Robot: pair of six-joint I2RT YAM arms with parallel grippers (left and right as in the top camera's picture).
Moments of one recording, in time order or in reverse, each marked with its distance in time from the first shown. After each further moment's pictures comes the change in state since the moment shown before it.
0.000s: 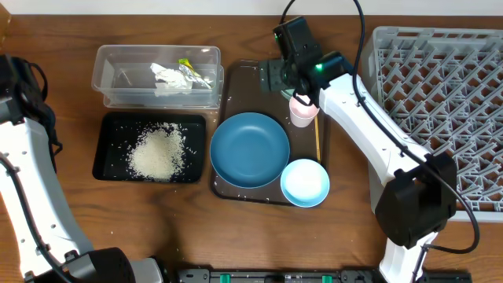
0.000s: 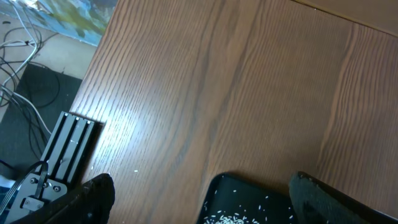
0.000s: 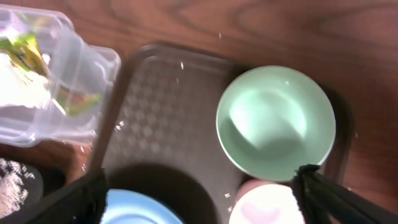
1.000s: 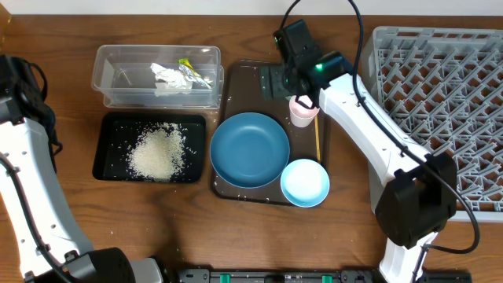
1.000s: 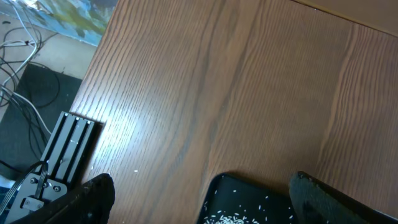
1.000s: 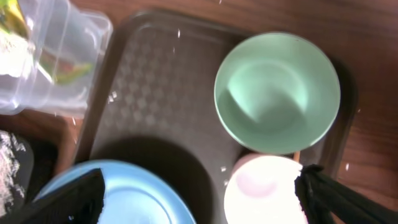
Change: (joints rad) left arm 0.000 0.000 0.000 0.000 0.000 0.000; right arm 0.000 0.000 0.000 -0.121 -0.033 -0.026
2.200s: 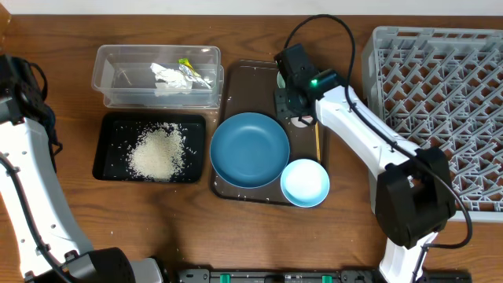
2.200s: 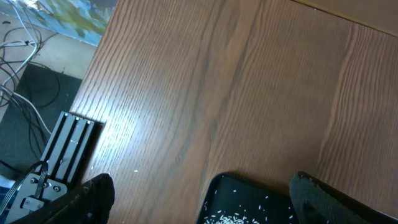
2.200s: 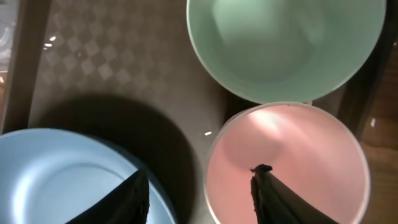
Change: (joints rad) left arm 0.000 0.000 0.000 0.000 0.000 0.000; right arm 0.000 0.000 -0.210 0.086 0.011 0.036
